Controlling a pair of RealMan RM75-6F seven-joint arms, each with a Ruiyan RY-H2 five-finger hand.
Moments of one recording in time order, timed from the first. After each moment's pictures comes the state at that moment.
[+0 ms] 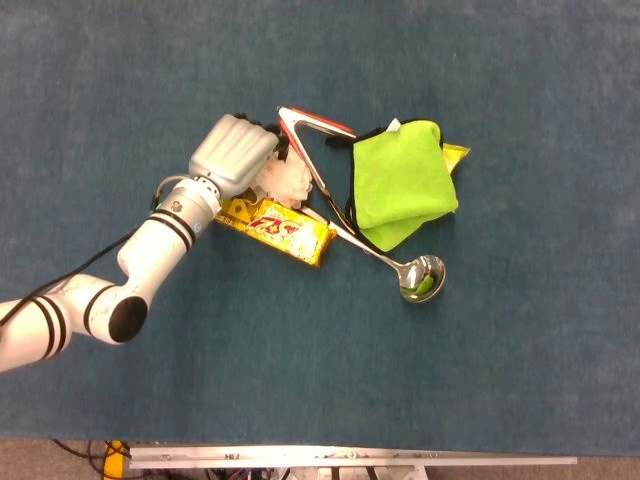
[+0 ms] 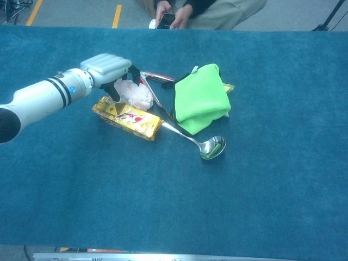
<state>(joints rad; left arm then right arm) -0.90 -1.56 -0.14 -1.34 1.04 0.74 0.33 0.06 -1.05 0.04 -1.55 -1.58 1.54 0.09</state>
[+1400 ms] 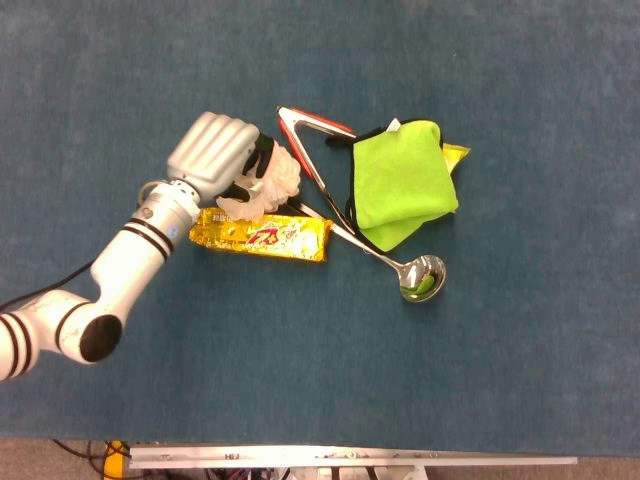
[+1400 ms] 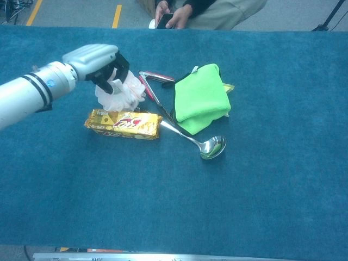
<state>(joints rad) -0.82 -1.45 -0.16 -1.51 1.10 0.84 0.17 0.06 -1.07 0.04 -1.51 -1.58 1.54 0.12</state>
